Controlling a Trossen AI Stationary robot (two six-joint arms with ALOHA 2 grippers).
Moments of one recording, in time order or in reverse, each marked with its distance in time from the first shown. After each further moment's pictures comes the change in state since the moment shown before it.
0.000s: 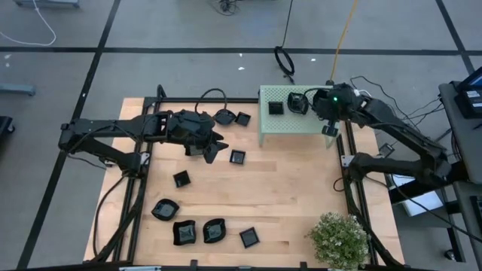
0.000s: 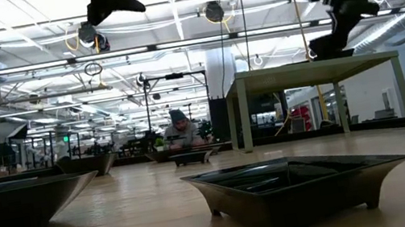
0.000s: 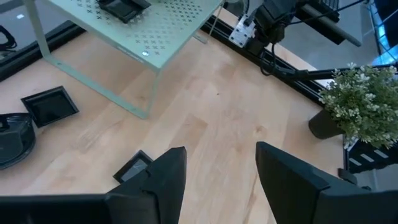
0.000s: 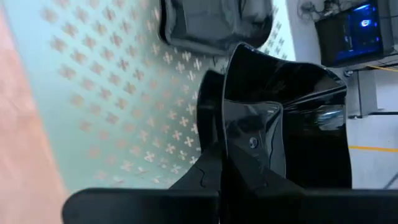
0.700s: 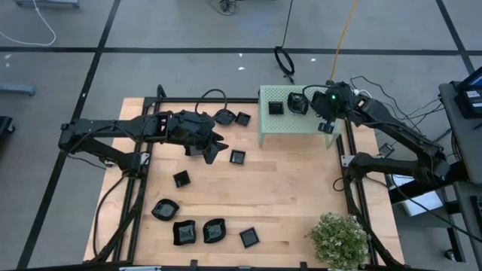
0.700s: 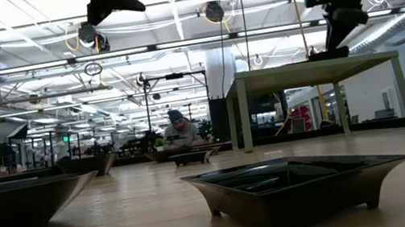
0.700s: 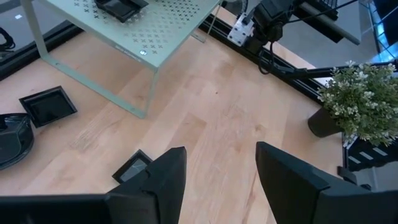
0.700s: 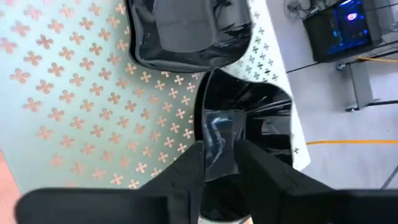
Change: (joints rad) left arm -0.001 0.000 0.000 -0.001 0.000 0.003; right arm -0.027 0.011 -0.035 0.103 -0.001 0.050
